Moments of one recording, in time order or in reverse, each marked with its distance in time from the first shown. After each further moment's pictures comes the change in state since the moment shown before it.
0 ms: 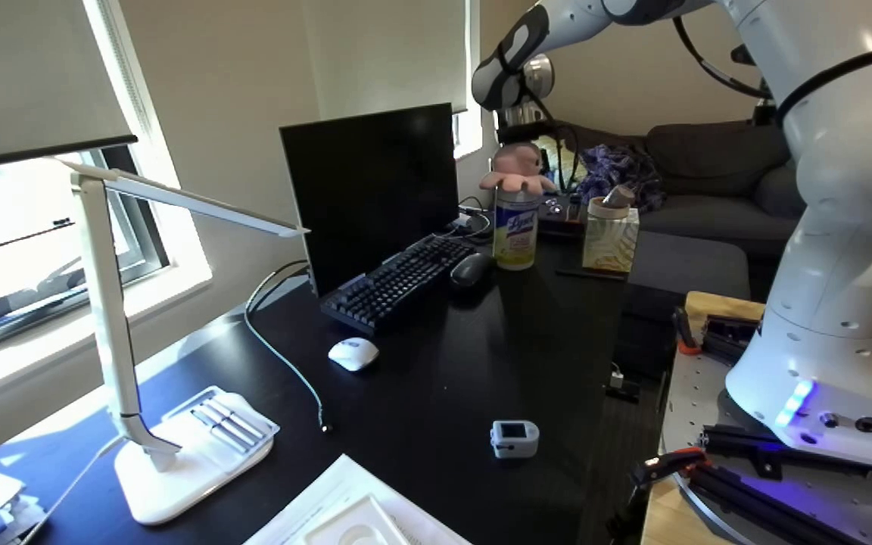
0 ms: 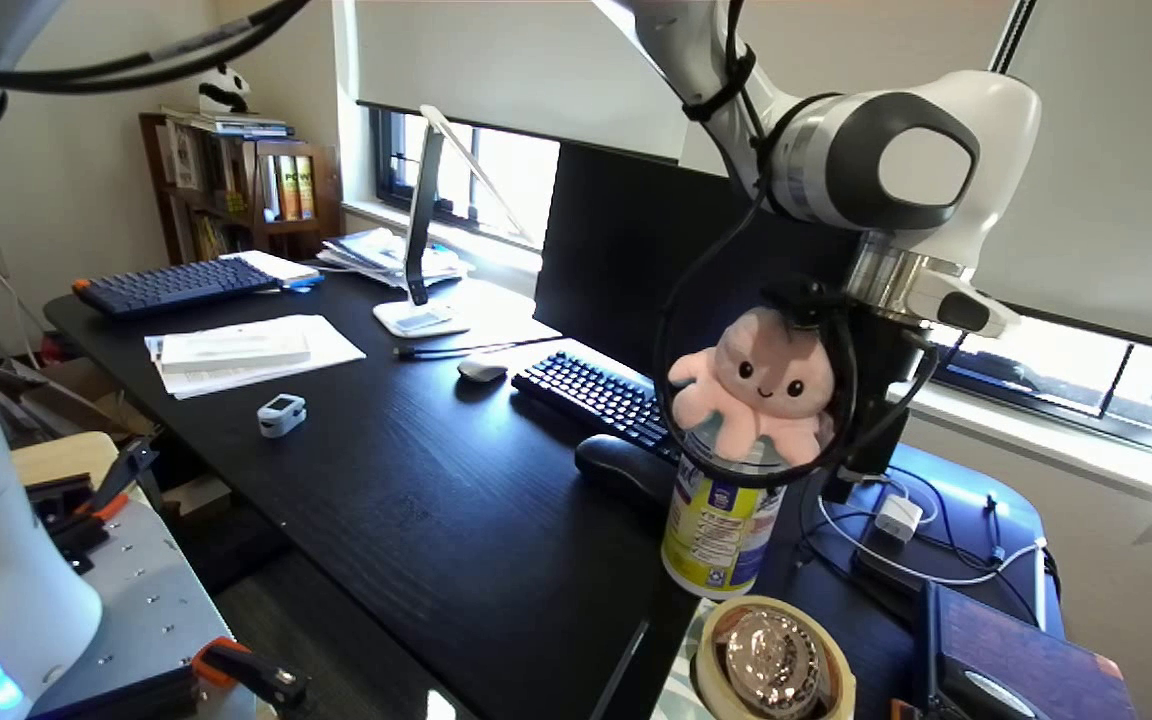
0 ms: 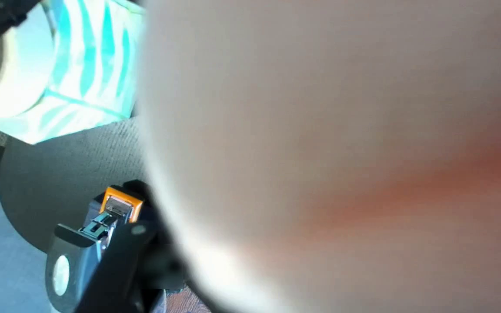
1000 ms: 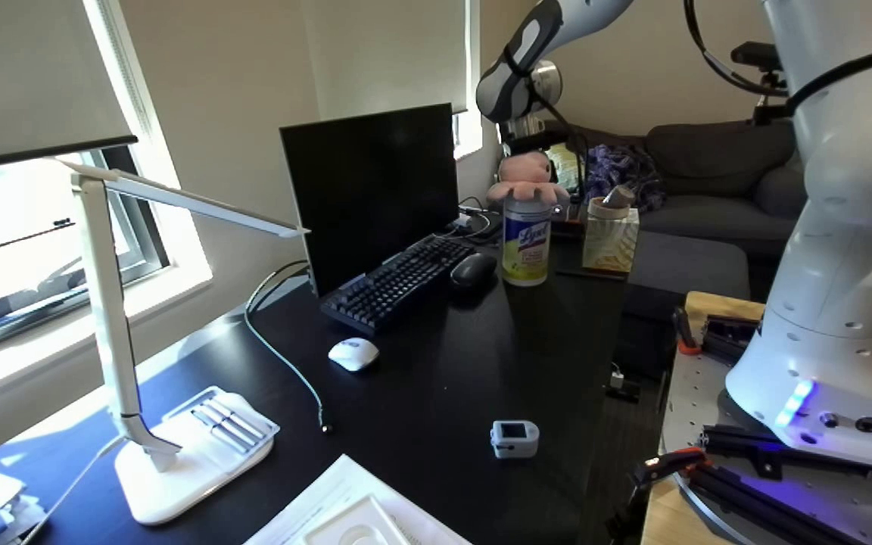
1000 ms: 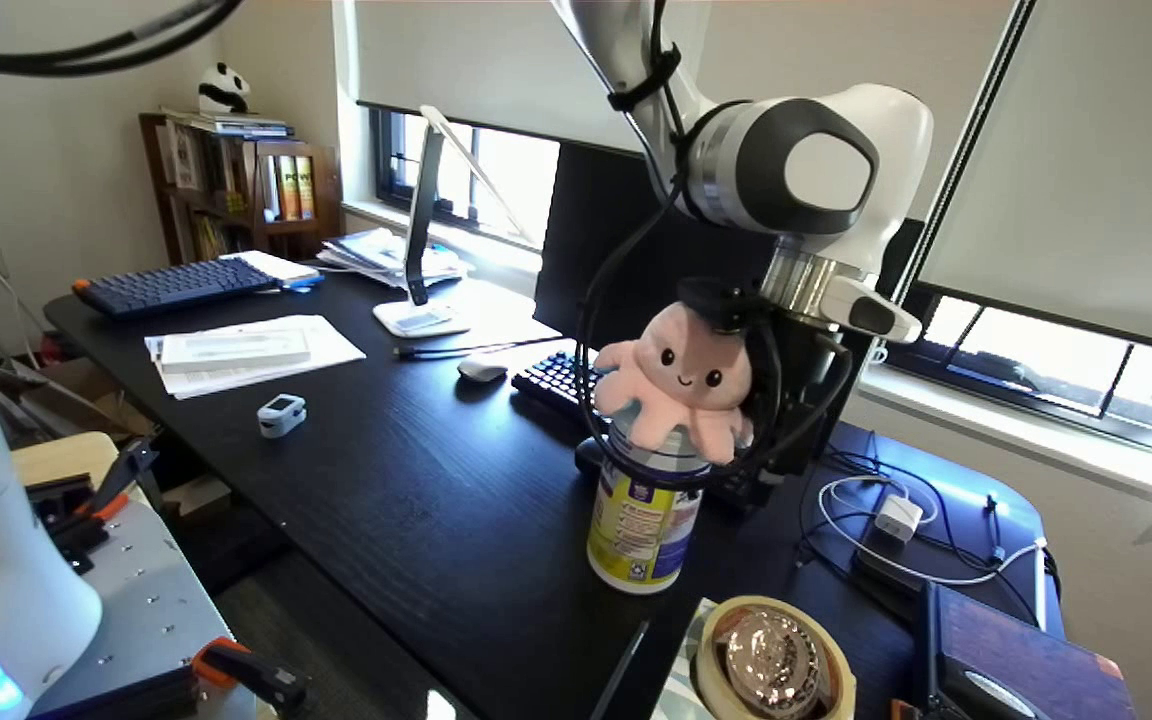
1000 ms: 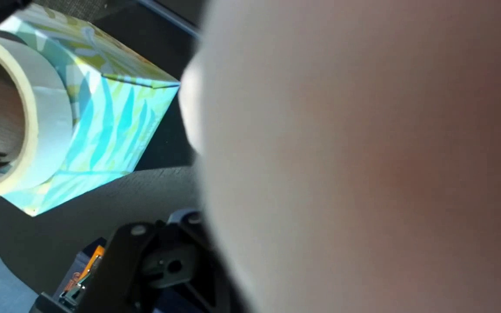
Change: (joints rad) arm 0.067 -0.154 0.011 -0.290 -0.078 0.090 -0.077
